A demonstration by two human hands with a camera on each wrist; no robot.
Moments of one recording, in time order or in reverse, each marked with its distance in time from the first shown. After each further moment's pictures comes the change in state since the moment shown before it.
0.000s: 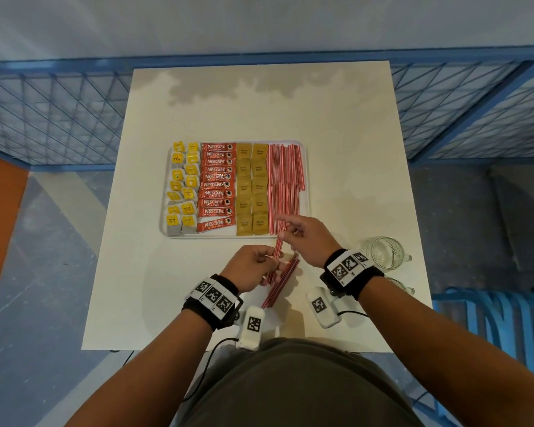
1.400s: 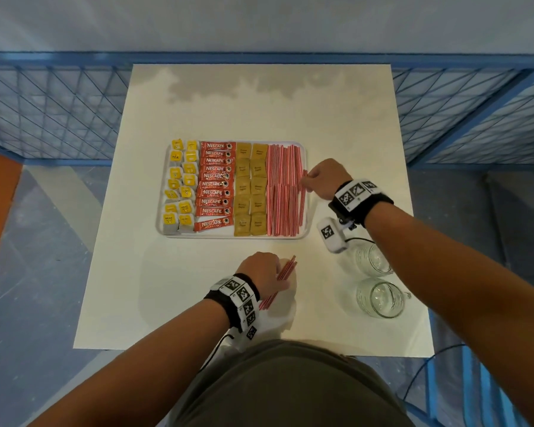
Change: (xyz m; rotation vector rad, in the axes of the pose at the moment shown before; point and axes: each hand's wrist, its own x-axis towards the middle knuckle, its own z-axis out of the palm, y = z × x) left_hand 0.031 -0.017 0.024 0.972 0.011 0.038; right_hand 0.107 -0.025 -0.089 -0.421 0.105 0.248
